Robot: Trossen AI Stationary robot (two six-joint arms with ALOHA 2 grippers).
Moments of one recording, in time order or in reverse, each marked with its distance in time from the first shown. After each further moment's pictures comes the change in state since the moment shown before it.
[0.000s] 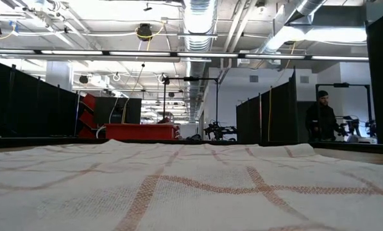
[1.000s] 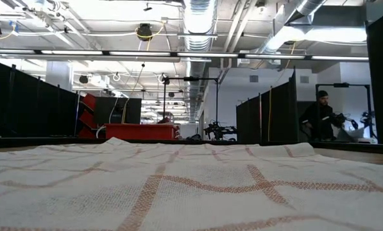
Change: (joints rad) left arm -0.013 0.004 0.076 -0.122 -0.032 0.039; right arm 0.000 0.000 0.001 0.005 0.000 0.002
